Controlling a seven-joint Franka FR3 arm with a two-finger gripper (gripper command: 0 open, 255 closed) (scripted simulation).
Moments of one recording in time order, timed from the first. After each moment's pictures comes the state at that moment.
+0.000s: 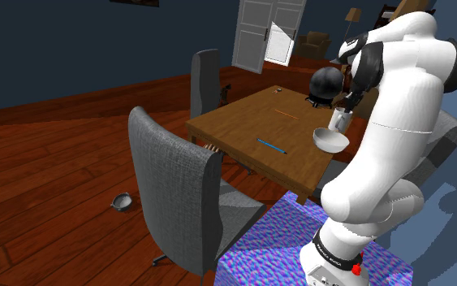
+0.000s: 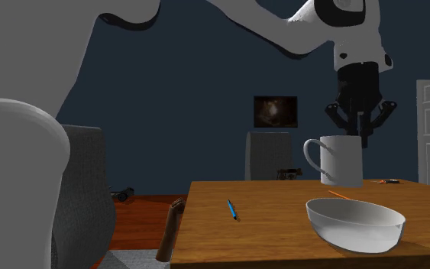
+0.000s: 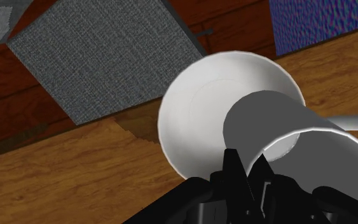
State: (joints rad) arm -0.63 0.25 -0.62 -1.61 0.09 1.77 -0.98
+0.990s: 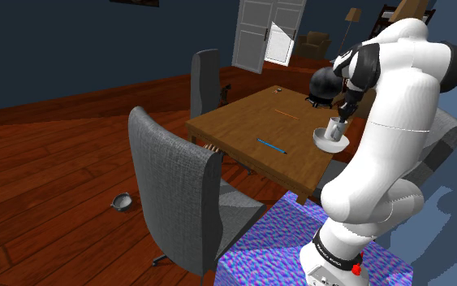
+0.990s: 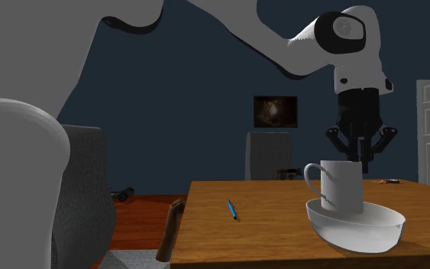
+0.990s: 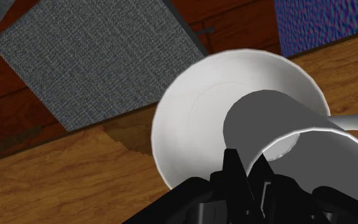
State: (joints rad) arm -0.63 0.27 -0.62 -1.72 0.11 1.90 -0.99
